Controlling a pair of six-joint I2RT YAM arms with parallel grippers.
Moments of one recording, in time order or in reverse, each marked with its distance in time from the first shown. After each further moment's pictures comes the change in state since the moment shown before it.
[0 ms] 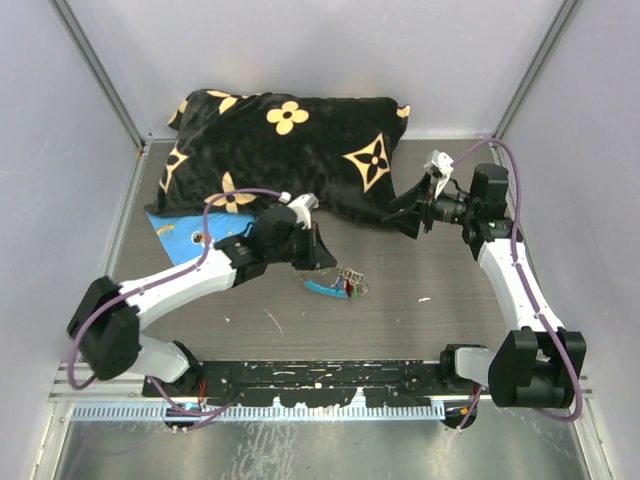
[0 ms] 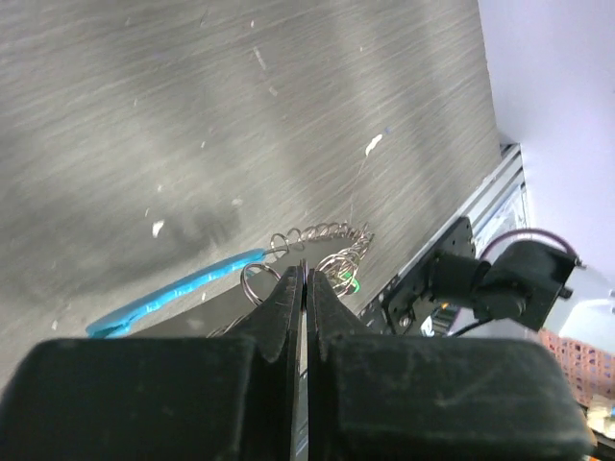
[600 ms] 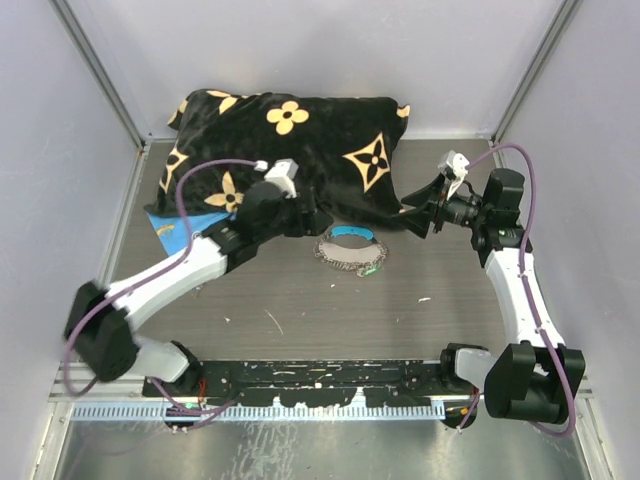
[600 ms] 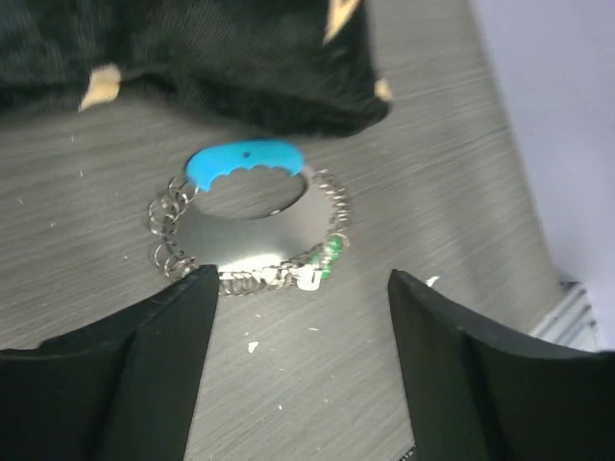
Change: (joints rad) left arm 0.081 0.146 0.220 -0.017 -0.235 0.108; right arm -0.092 -0.070 -0.047 0.071 0.006 0.061
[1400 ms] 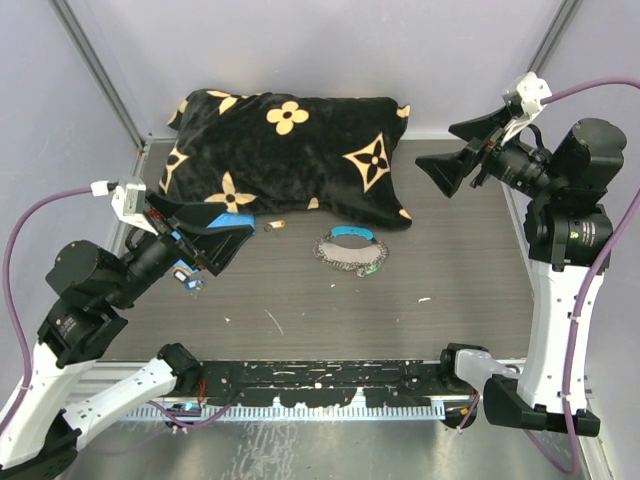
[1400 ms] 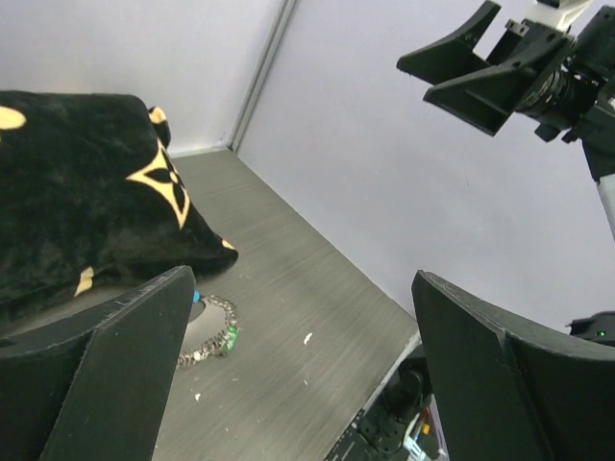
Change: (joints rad) left arm -0.001 -0.846 0.045 -0.186 0.084 0.172; right arm -0.003 -0.035 0.788 -0.504 0.298 0.125
